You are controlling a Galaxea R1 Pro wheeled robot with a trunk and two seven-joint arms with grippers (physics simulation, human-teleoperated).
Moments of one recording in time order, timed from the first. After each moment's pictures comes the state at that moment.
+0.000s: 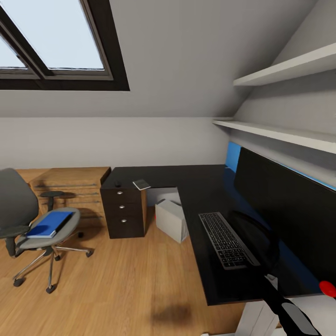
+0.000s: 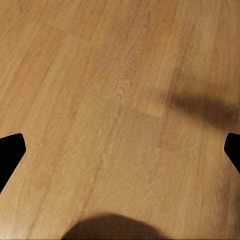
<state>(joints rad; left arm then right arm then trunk) -0.06 0.00 0.17 -0.49 0.25 -0.21 -0.04 -0.38 -0.20 -0.20 -0.59 -1.43 0.37 0.37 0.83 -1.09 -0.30</state>
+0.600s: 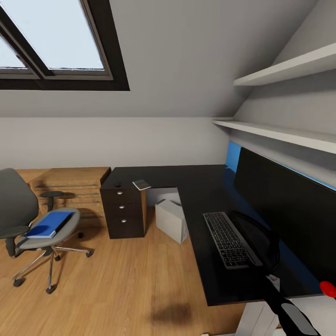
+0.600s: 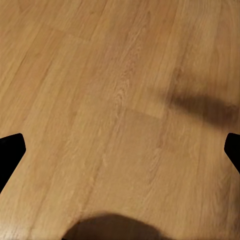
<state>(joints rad) -0.06 0.00 0.17 -0.49 0.25 -0.21 -0.04 -0.38 -0.19 -0.19 -0.58 -1.44 0.31 0.38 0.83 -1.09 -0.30</state>
